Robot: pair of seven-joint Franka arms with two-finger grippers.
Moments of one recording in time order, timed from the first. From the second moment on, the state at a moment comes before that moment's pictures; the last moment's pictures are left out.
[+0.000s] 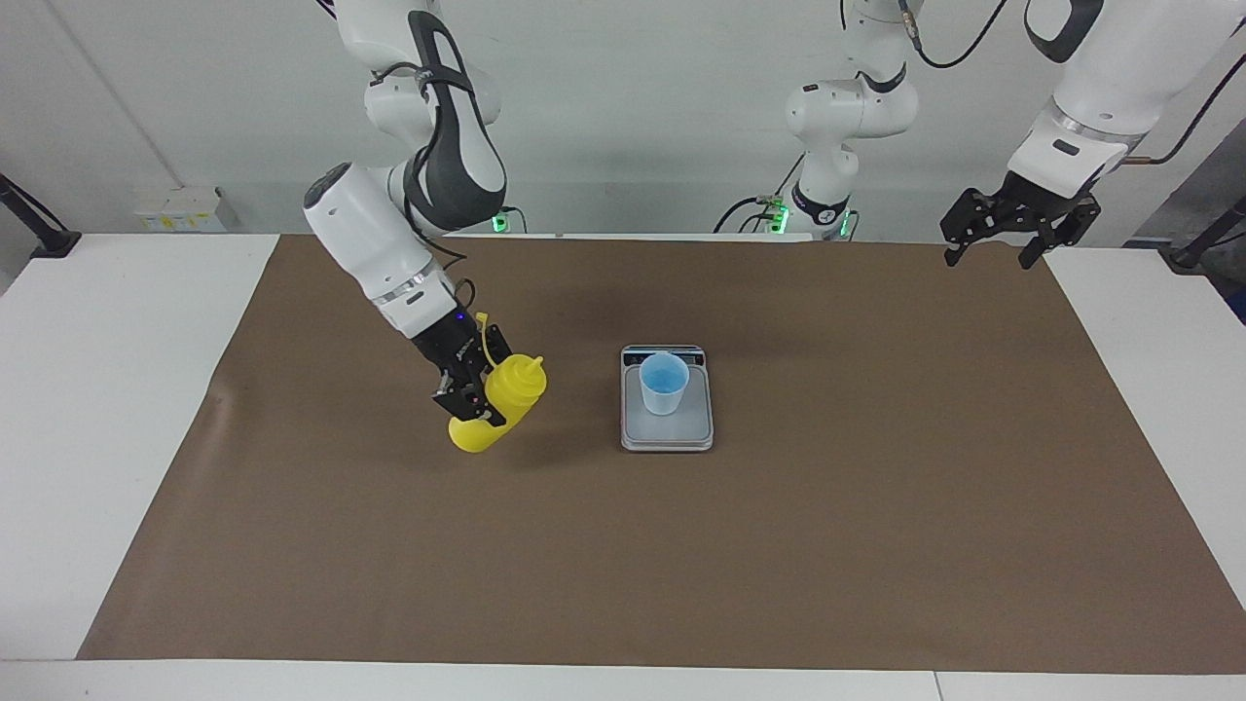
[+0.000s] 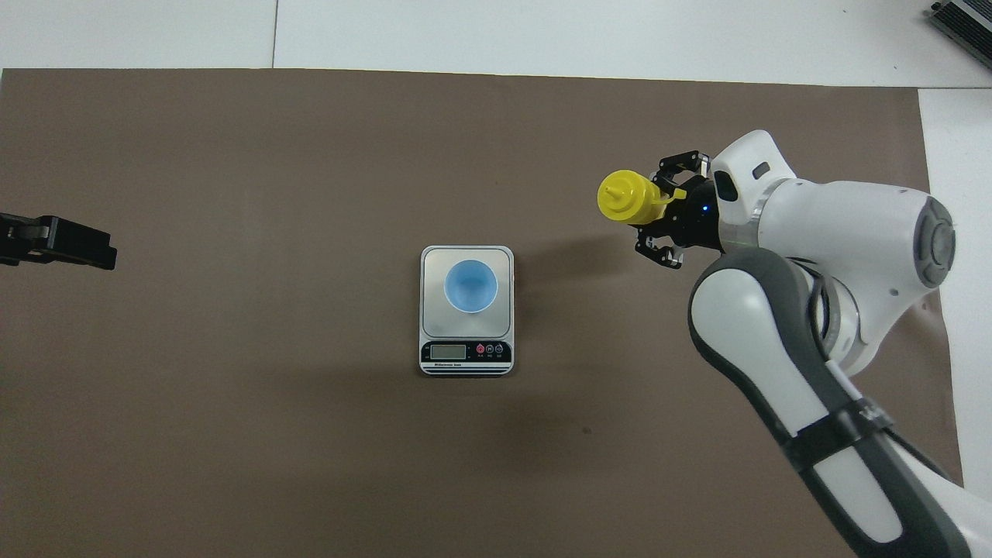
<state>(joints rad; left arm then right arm) 0.01 -0.01 -0.08 -1.54 -0.01 1.51 0.03 0.18 0.14 0.06 -1.98 0.50 2.51 -1.49</state>
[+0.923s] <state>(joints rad) 0.01 -0.01 -0.08 -1.54 -0.01 1.51 0.03 0.42 0.19 0.07 -1.89 -0.38 2.45 -0.87</state>
